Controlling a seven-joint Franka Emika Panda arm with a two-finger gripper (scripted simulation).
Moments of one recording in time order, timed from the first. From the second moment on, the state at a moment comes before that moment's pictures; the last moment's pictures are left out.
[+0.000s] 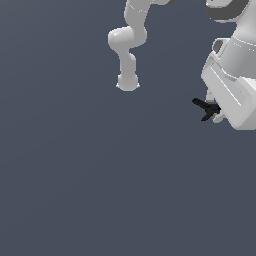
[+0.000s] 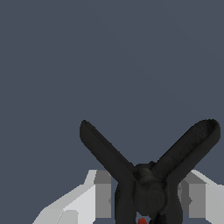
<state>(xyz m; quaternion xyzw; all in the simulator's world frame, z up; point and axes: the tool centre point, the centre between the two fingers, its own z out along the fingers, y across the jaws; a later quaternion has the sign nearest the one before) 0.057 0.219 0.370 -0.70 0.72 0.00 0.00</state>
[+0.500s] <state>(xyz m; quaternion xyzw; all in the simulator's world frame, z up) 0.057 0.233 0.391 -0.70 0.72 0.00 0.00</state>
